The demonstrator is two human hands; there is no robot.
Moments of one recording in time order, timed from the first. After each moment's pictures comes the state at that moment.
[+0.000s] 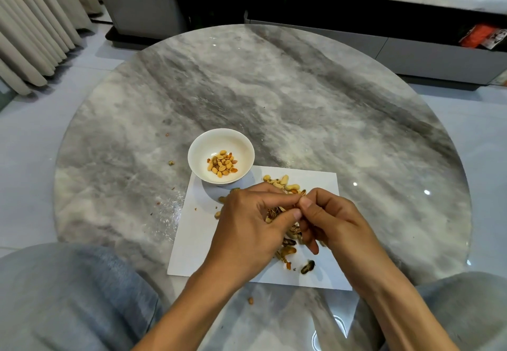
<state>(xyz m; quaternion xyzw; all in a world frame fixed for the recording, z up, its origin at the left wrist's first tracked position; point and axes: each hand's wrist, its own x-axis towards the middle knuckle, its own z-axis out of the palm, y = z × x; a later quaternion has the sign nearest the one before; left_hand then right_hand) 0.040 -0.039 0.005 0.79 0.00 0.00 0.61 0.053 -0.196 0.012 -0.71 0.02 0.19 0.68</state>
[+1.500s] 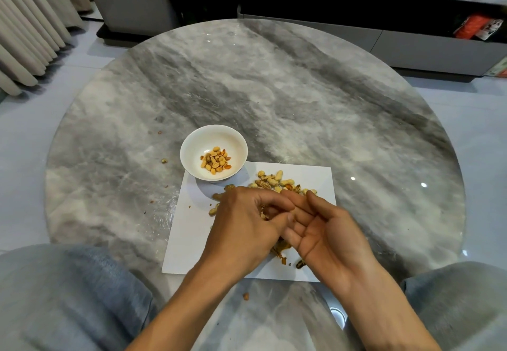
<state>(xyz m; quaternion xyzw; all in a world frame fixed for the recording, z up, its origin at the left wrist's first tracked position) 0.041 -0.044 0.006 0.83 0.06 -0.06 0.56 0.049 -0.181 0.008 -0.37 0.29 0.25 0.84</state>
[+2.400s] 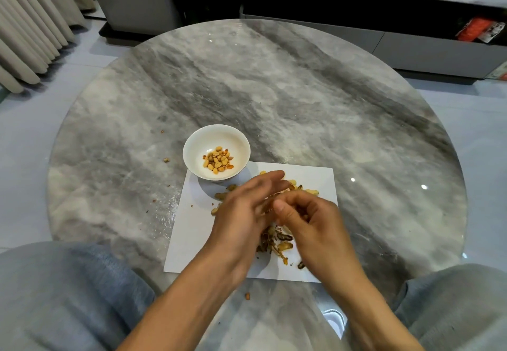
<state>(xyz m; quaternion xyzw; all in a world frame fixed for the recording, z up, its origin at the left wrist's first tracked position) 0.045 -0.045 0.011 0.48 0.21 -0.16 0.83 0.043 -0.171 0.002 -0.80 0.00 0.09 0.59</state>
